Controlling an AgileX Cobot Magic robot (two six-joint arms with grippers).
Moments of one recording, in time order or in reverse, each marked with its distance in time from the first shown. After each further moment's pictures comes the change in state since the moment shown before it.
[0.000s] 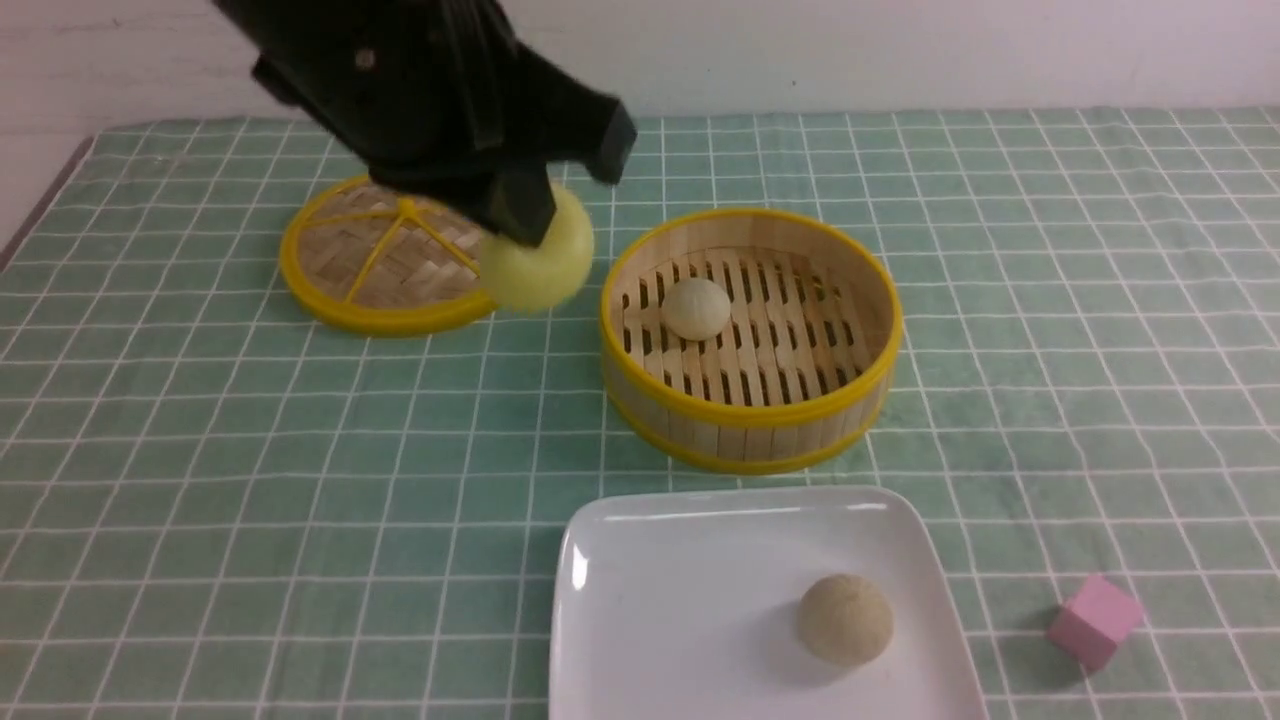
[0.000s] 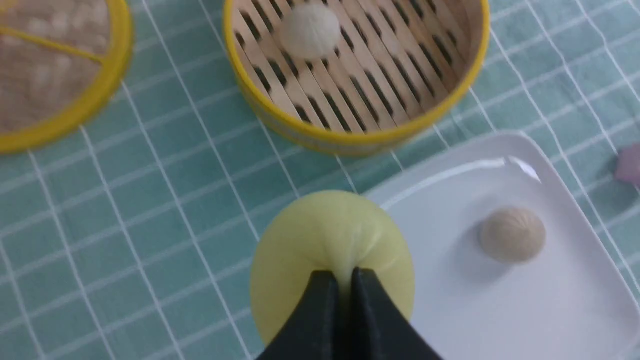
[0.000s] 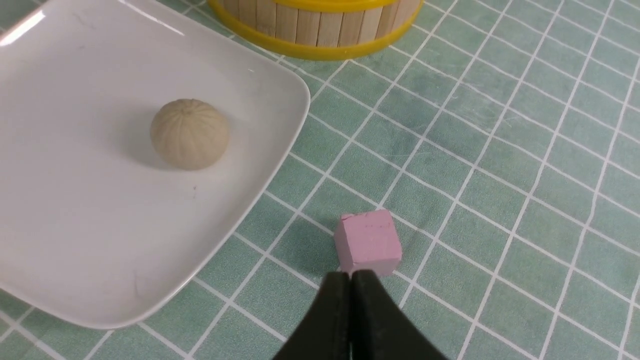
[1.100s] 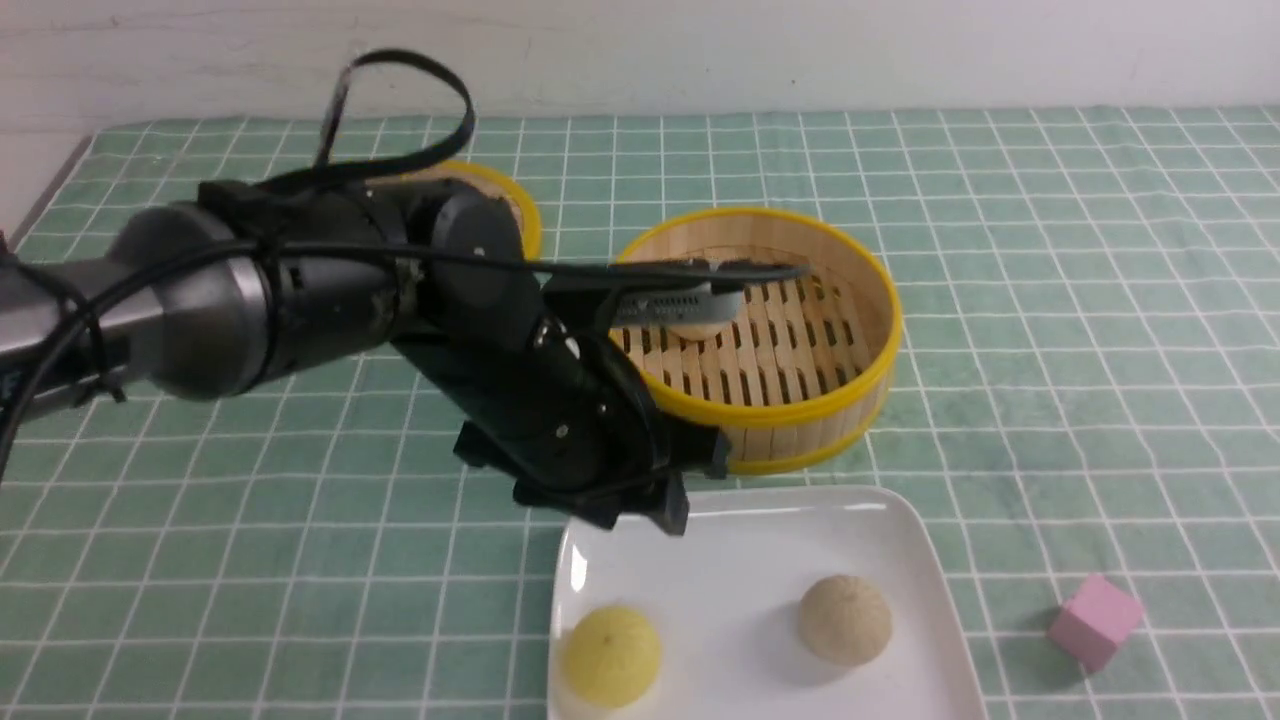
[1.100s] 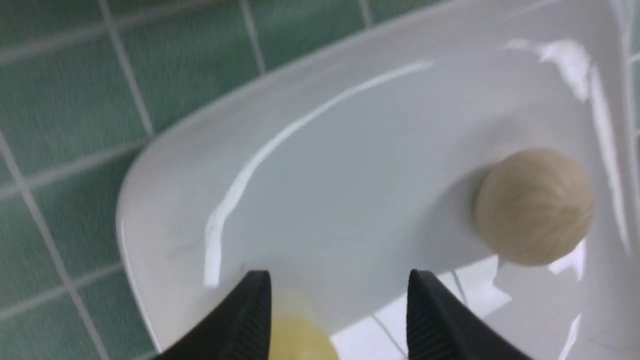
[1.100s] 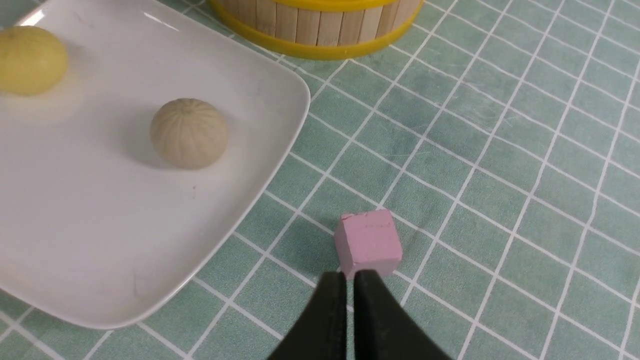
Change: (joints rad) right arm 0.000 0.000 0.000 0.000 -0.002 0.000; left arm -0.002 0.200 0.424 -0.272 -0.473 0.015
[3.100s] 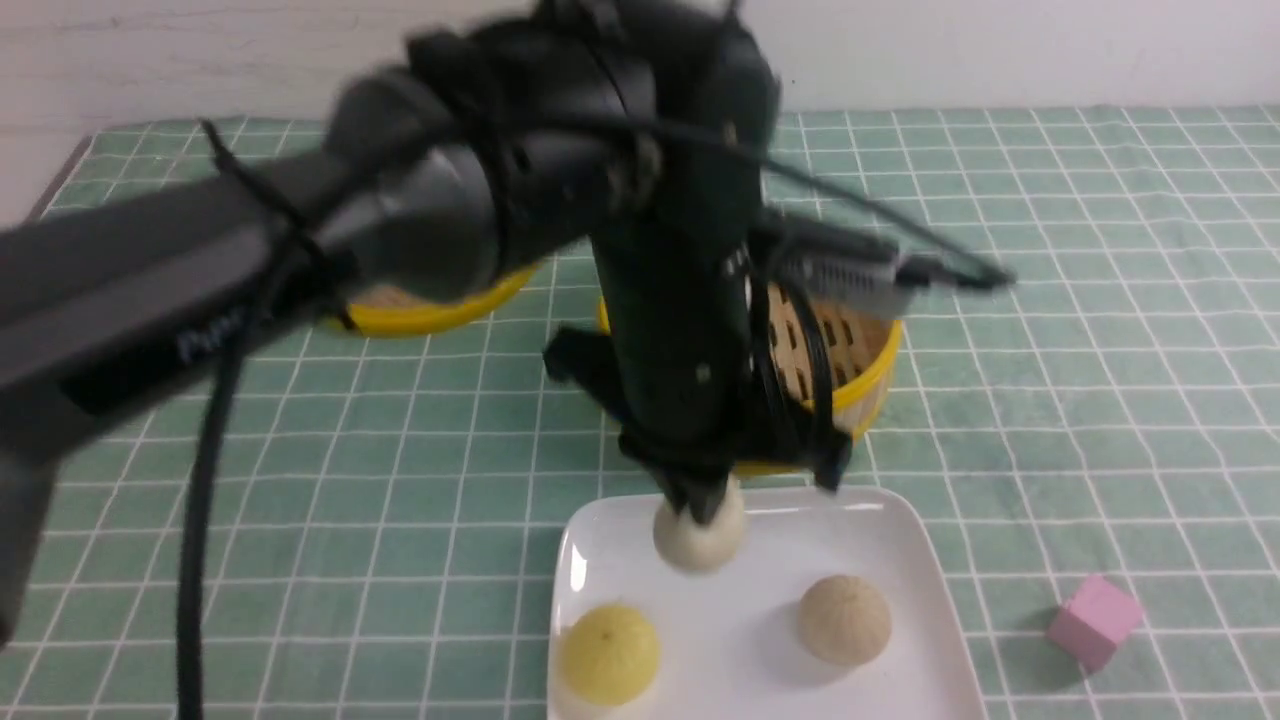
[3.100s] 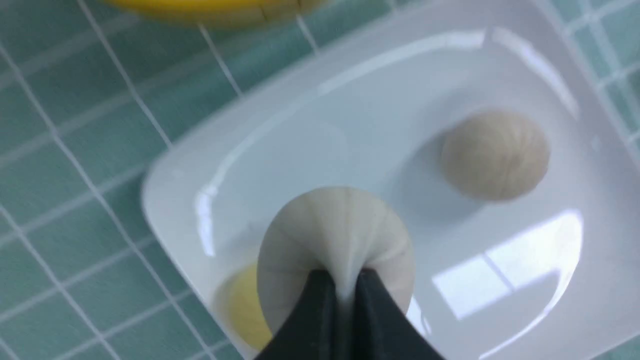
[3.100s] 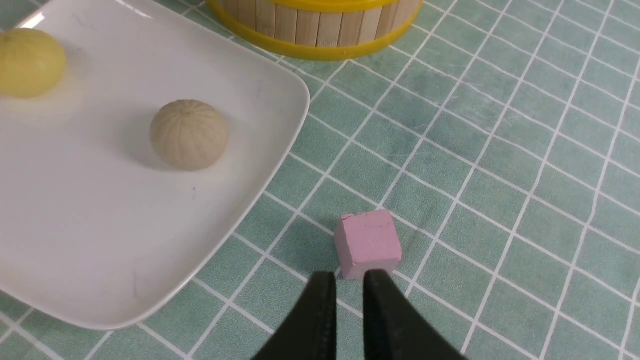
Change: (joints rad) right arm 0.000 -0.001 0.000 0.000 0.000 0.003; left arm -0.226 0.143 -0.365 0.318 0.425 -0.183
